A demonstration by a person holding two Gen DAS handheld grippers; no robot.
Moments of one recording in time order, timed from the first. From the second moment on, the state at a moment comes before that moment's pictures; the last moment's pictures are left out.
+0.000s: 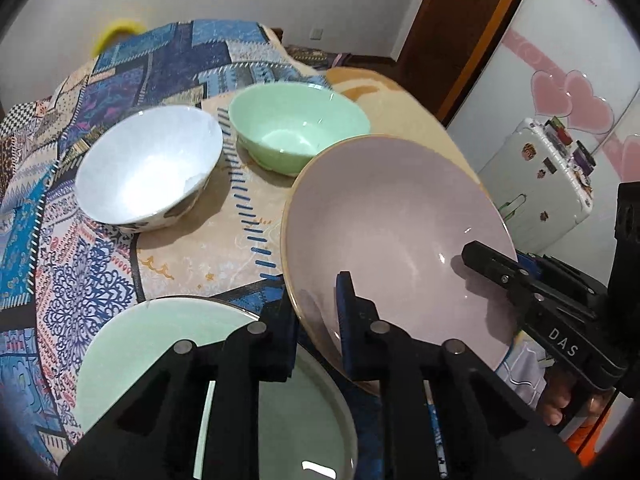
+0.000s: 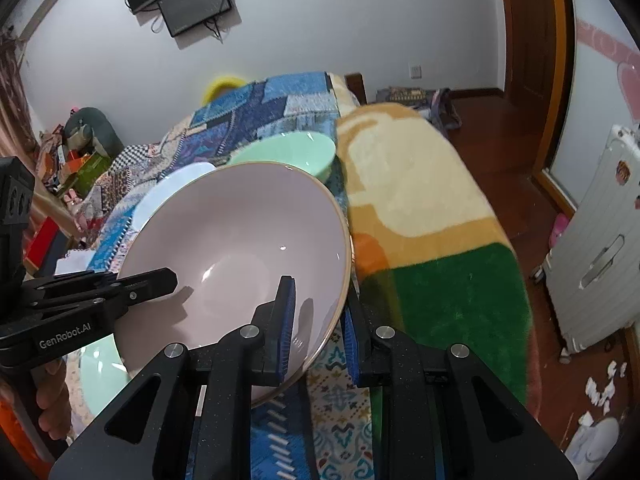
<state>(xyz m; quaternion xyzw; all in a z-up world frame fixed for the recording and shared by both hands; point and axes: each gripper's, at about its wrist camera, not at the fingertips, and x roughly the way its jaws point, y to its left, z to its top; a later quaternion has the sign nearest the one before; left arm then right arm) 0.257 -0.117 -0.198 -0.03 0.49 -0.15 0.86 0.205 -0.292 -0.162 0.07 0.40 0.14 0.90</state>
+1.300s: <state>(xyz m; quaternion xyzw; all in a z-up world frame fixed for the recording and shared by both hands) 0.102 0.094 -0.137 -0.11 0.43 -0.03 0.90 0.151 -0.077 -0.147 -0.02 0.39 0.29 0.87</state>
